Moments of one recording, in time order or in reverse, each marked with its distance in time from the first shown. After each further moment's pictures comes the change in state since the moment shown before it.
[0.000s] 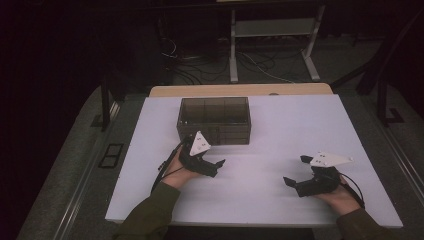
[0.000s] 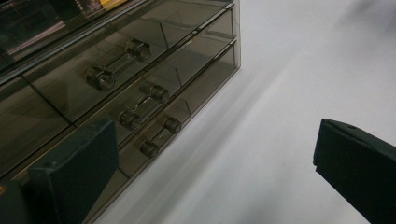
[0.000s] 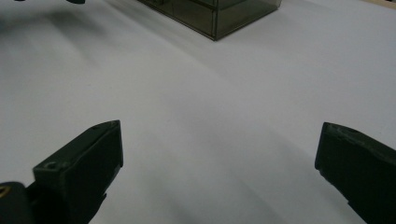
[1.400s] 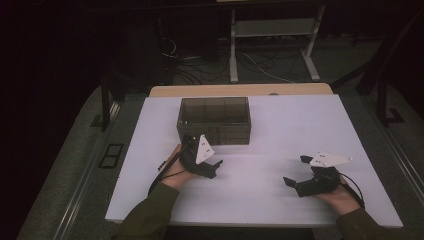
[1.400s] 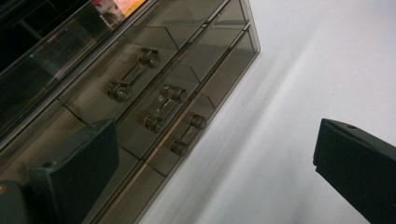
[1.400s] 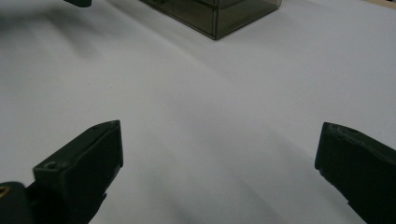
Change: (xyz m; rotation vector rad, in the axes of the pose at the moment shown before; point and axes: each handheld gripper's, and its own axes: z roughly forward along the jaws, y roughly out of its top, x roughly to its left) left arm -0.008 0.001 -0.002 0.040 0.122 0.212; right arm 0.000 0.000 0.000 0.000 0.001 0.001
